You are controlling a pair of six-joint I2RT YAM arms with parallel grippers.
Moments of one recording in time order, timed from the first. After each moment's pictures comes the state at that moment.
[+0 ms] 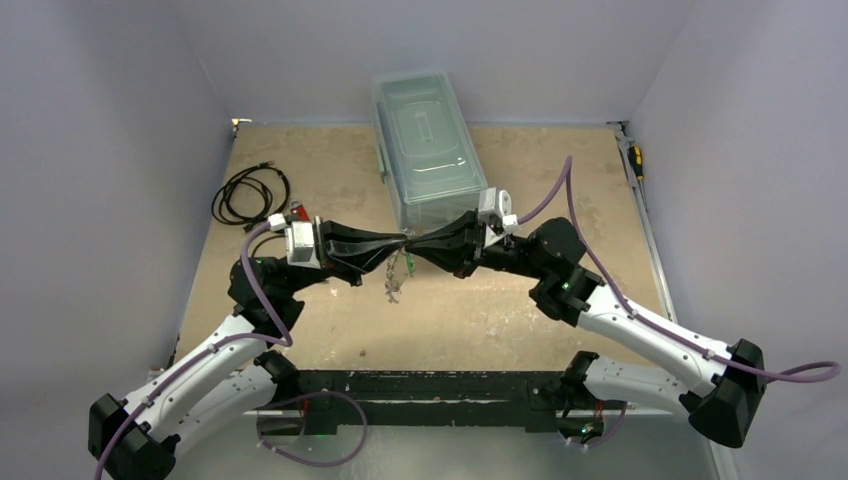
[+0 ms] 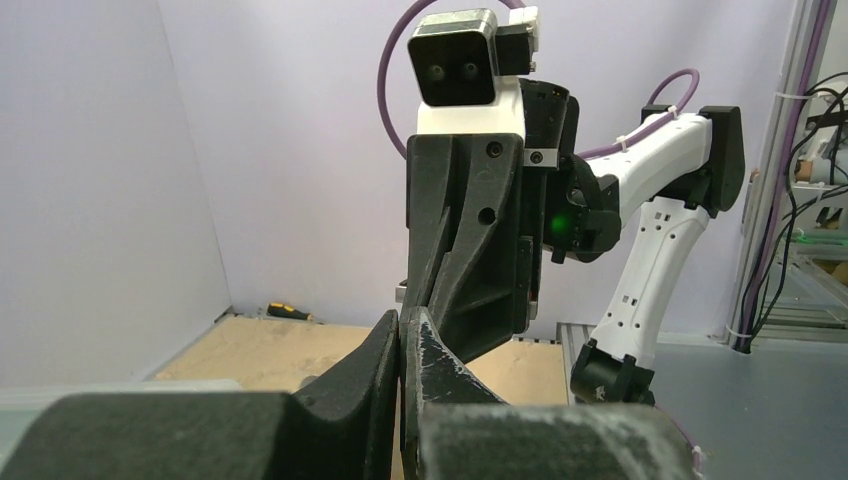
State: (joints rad) left arm -0.65 0.77 0.57 0.82 0.61 -0.34; right arm 0.88 1.01 0.84 0.47 -0.52 0.16
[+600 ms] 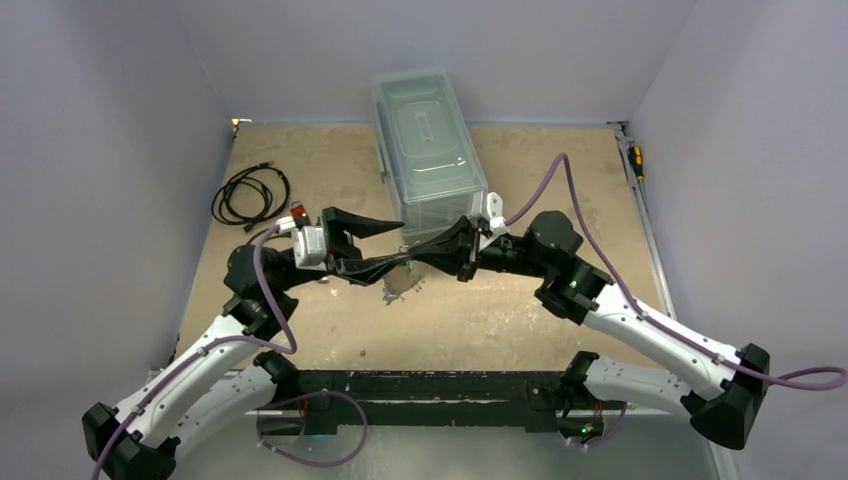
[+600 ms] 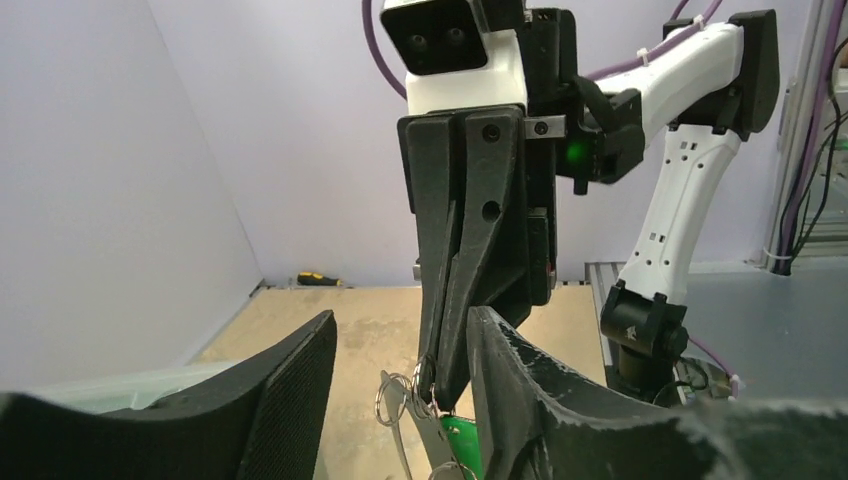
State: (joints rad) left arm -0.63 0.75 0.64 0.65 0.68 -0.18; right arm 0.88 1.01 0.88 0.30 -0.55 0.09
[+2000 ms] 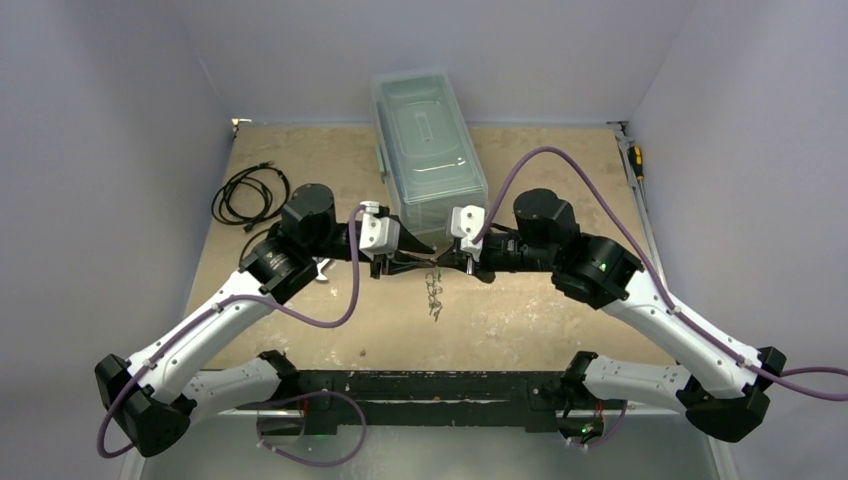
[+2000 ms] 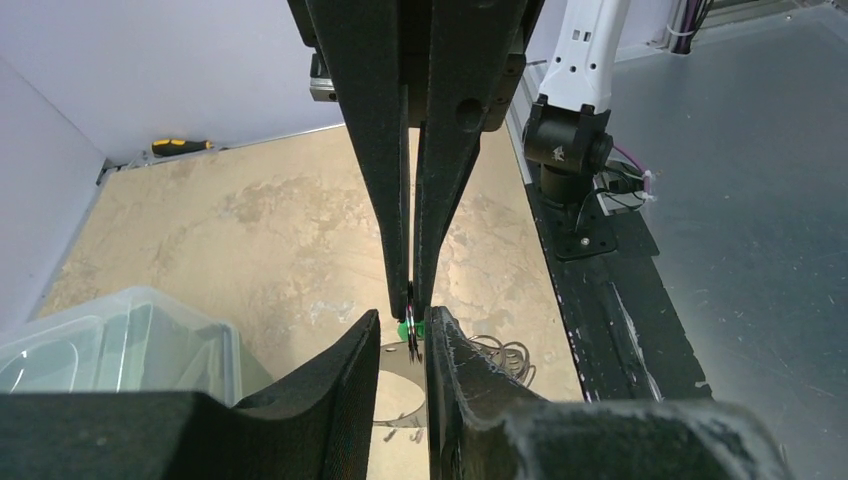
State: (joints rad) left arm -0.70 1.02 1.01 -0.12 0.91 0.29; right arm 0.90 1.05 1.25 -0.60 -0.40 -0.41
